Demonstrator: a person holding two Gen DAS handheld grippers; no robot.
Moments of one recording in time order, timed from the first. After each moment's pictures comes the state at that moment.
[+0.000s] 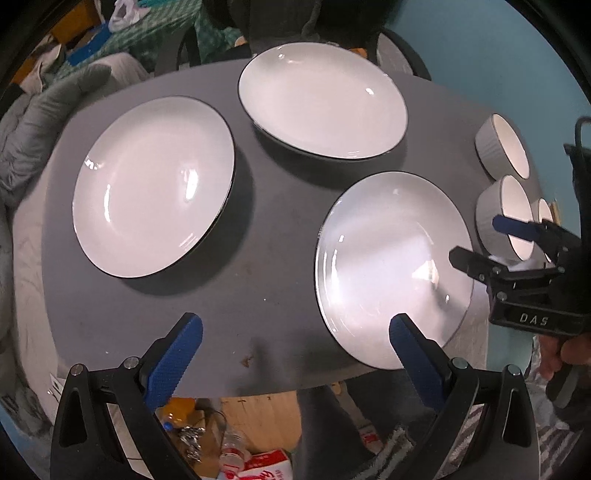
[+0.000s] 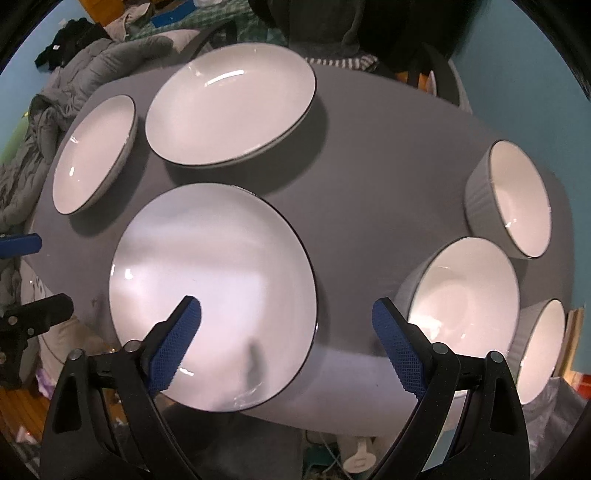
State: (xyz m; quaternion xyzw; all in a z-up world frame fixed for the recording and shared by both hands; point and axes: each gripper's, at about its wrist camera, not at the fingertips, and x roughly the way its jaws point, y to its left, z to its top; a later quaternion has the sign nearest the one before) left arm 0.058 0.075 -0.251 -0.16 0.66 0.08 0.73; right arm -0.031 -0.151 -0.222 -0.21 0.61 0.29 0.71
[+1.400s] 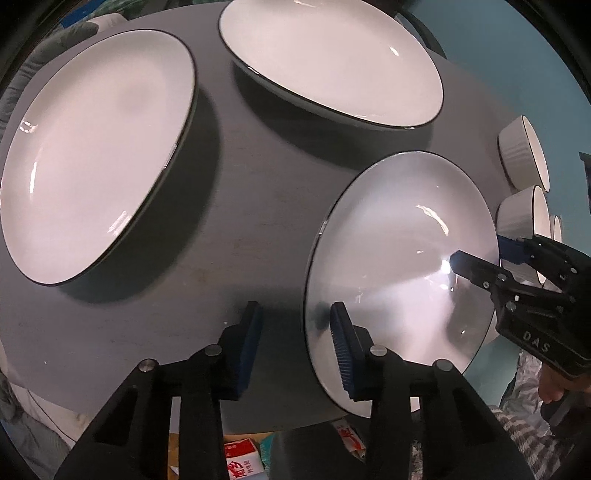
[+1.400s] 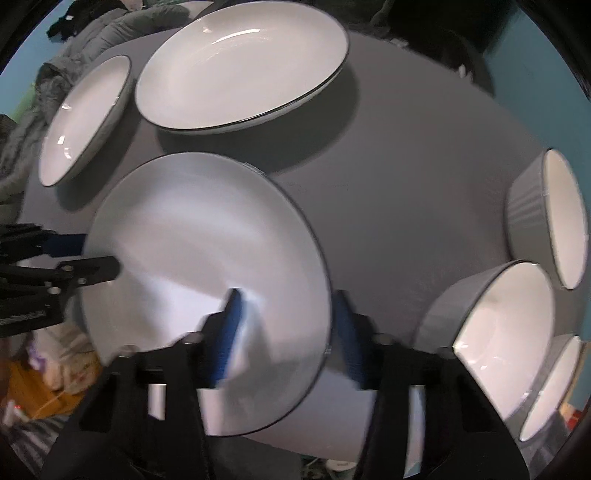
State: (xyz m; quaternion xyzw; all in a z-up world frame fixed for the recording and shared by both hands) left arm 0.049 0.077 -0.306 -0.22 0.67 0.06 0.70; right arm 0.007 -0.151 -0.266 -0.24 0.63 0.31 0.67
